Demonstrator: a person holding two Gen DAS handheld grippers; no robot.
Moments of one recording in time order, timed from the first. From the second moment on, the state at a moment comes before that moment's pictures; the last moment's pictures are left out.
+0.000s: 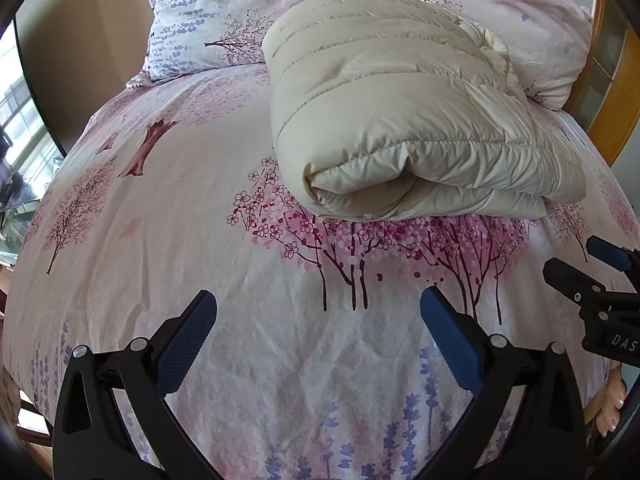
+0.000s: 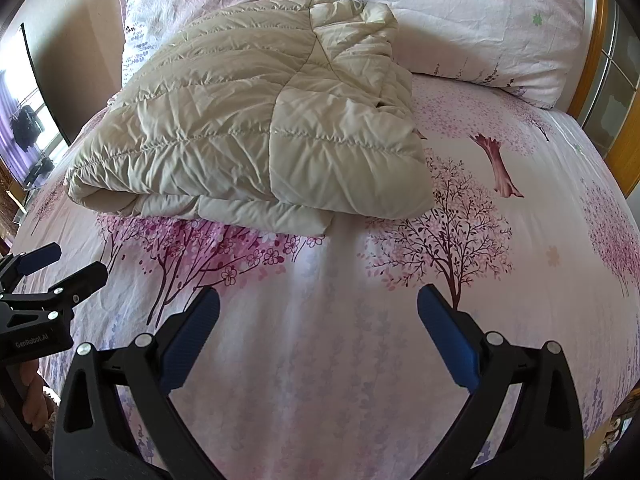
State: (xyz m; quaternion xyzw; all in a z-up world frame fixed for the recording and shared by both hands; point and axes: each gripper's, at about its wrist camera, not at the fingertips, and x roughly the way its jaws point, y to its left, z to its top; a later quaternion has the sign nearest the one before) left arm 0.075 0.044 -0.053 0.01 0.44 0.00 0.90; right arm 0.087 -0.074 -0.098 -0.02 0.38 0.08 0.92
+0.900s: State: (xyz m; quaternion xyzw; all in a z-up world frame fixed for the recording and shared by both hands) left arm 0.074 0.039 -0.055 0.02 0.44 -0.01 0.90; right arm 0.091 -0.075 -0.102 -0.01 0.40 0.08 0.91
